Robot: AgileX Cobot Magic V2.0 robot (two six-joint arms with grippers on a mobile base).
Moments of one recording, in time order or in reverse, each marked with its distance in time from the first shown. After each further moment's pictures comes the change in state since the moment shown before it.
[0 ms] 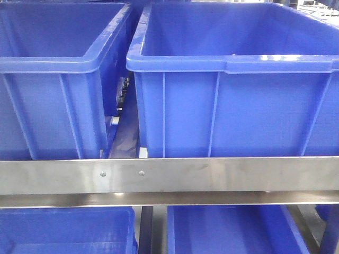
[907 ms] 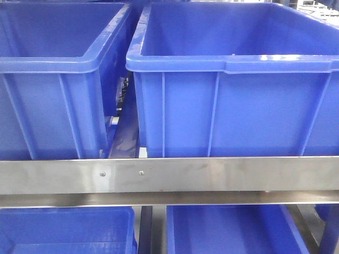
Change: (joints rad) left arm 0.000 0.000 0.000 0.000 0.000 0.000; right arm 0.000 0.000 0.000 -0.002 0.000 0.004
